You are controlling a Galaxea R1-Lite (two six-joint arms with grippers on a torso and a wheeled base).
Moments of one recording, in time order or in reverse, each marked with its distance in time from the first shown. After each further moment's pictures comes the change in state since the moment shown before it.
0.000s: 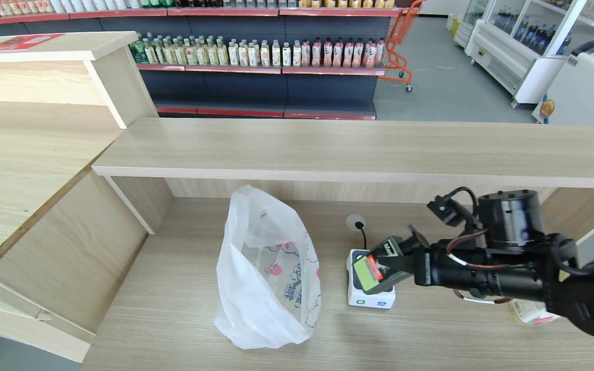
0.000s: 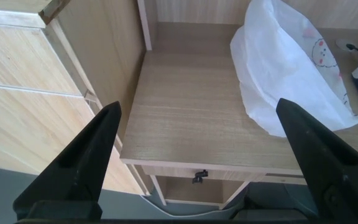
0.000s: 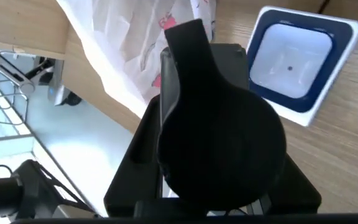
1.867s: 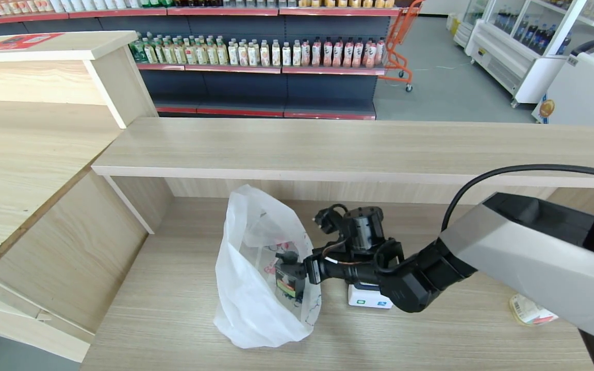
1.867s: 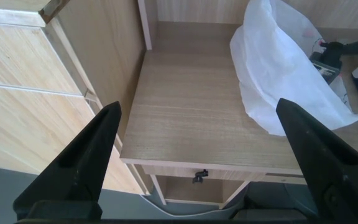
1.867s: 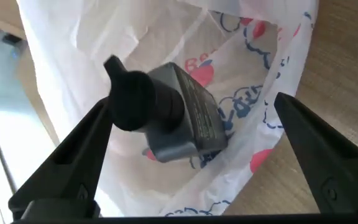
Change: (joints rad) left arm 0.000 0.000 0.000 0.000 0.000 0.000; right arm 0.207 0.564 -0.499 -0.155 -0.086 -0.190
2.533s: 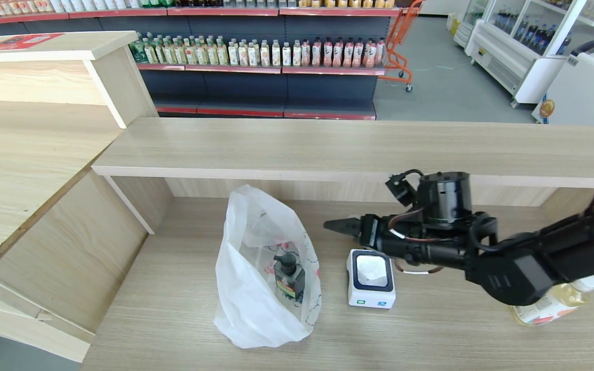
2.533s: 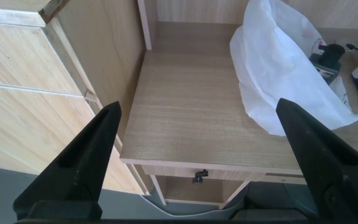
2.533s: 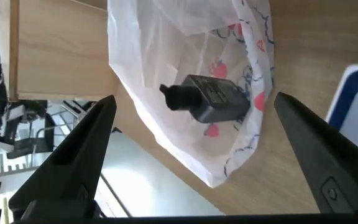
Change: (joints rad) left arm 0.000 0.000 0.000 0.000 0.000 0.000; right arm -0.122 -0.398 0.280 0.062 0.062 0.446
